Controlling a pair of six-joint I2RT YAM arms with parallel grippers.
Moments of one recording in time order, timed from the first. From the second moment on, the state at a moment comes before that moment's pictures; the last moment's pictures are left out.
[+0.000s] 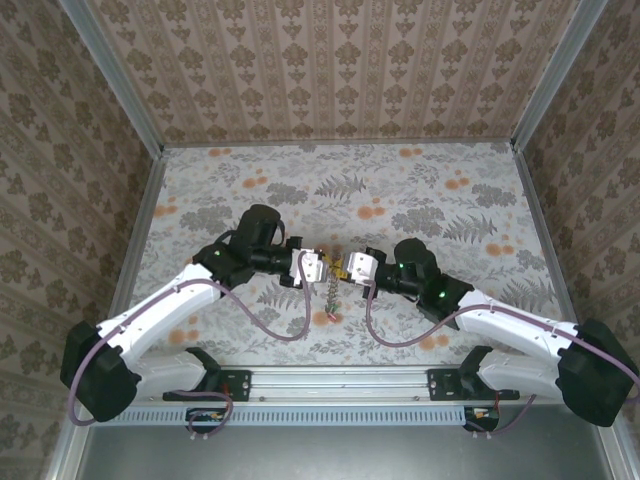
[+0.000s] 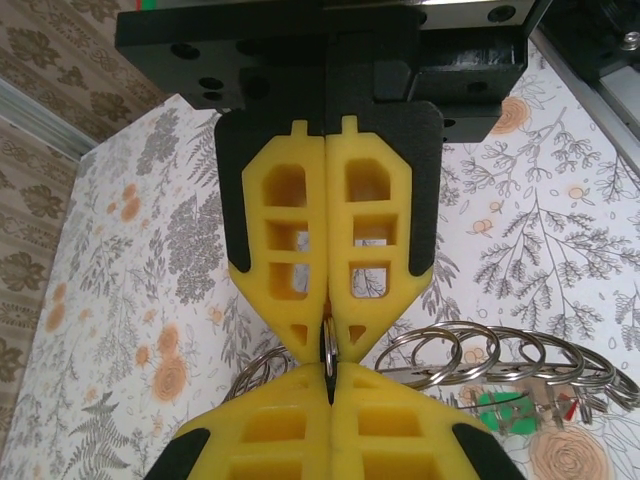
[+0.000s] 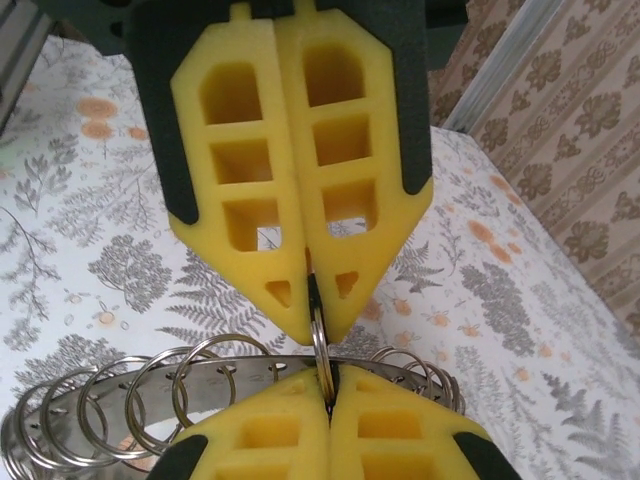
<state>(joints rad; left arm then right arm) -0.74 1.17 0.90 -0.39 0.65 1.01 0.75 1.10 0.56 0.24 -0.33 -0.53</state>
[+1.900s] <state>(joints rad) -0.65 1.06 0.81 -0.23 0.89 0.78 0.72 1.12 0.43 0.71 -0.53 -0.26</state>
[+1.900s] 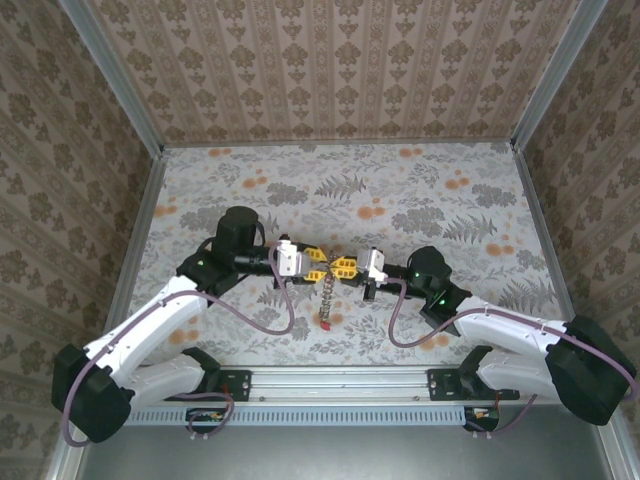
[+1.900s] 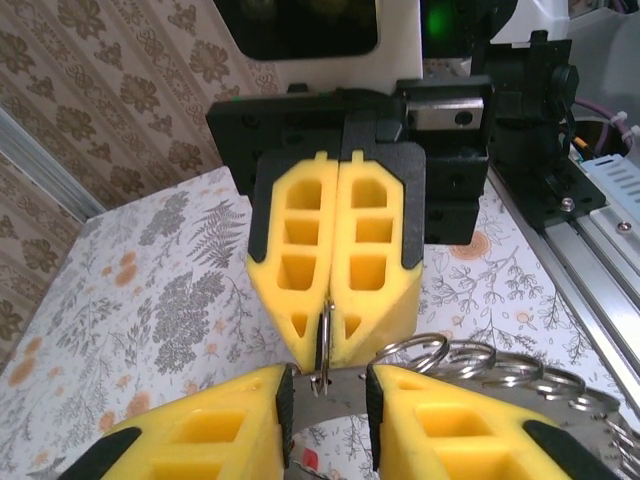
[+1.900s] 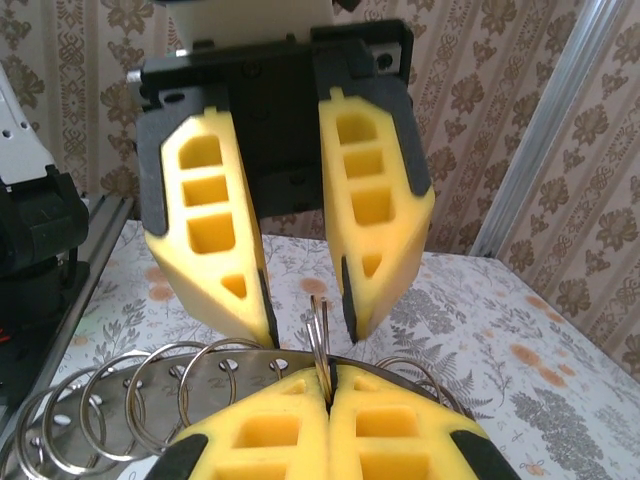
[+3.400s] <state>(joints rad) -0.77 1.26 1.10 -0.77 0.50 0.89 0.74 1.07 0.58 0.19 -0.39 -0.53</state>
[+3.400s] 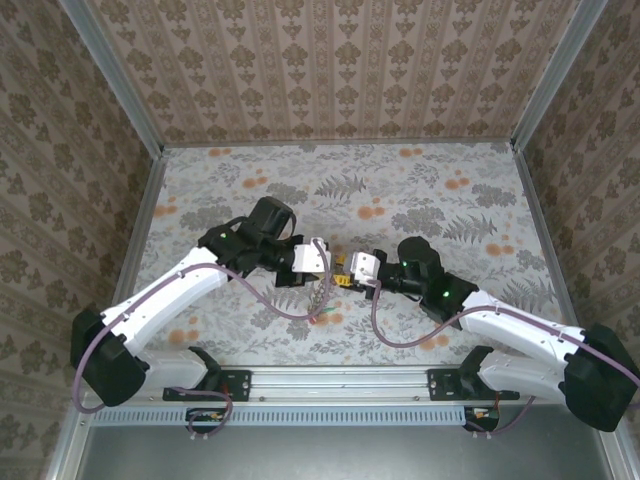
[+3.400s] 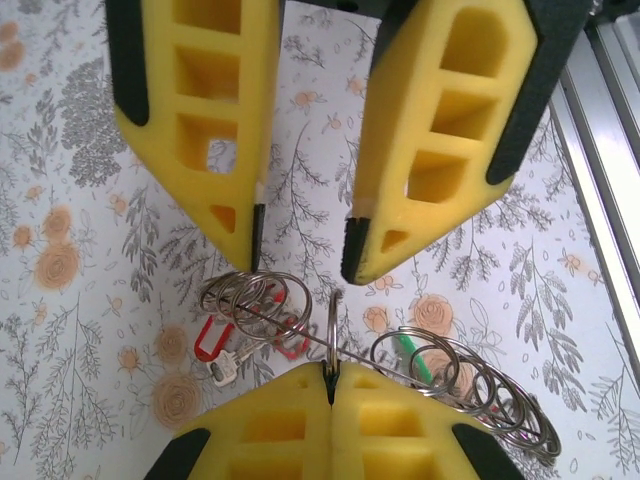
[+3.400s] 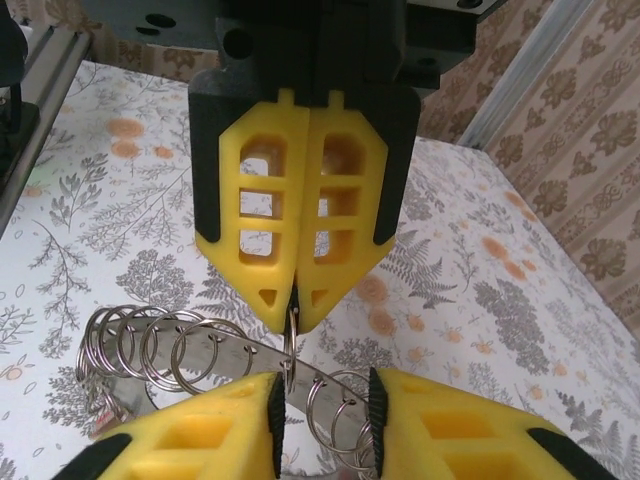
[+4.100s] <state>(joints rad) -0.77 1.26 1.12 -0.80 0.49 0.90 0.77 1.16 0.58 0.24 -0.39 -0.46</state>
